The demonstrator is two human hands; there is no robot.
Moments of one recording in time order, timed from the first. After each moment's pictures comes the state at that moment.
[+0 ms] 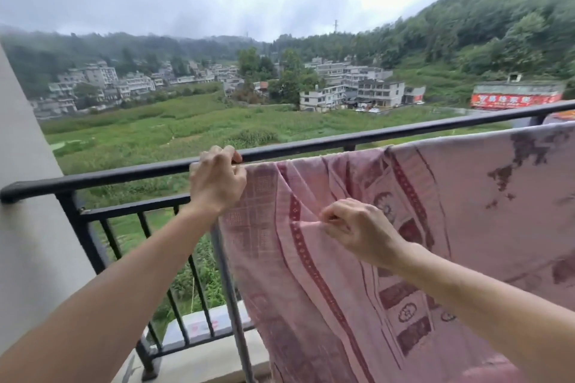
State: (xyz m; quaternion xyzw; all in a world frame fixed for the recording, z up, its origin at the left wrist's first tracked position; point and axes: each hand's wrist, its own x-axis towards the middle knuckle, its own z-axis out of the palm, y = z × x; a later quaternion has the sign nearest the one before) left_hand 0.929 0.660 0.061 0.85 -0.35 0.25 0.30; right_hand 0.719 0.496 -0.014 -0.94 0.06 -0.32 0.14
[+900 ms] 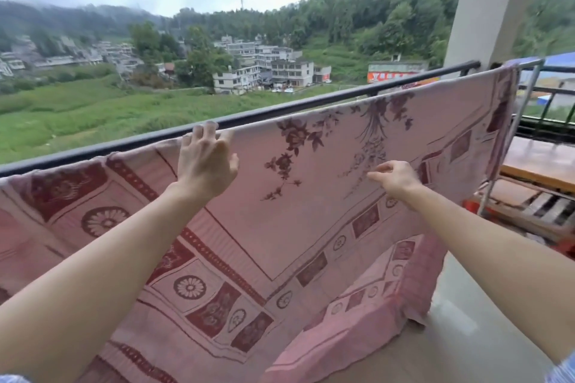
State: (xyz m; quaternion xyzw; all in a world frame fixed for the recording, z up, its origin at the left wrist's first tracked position) left_hand 0.666 0.294 0.040 0.80 -0.52 0.28 0.14; right_hand 0.382 0.071 -0.046 -0.69 0.54 -0.32 0.35
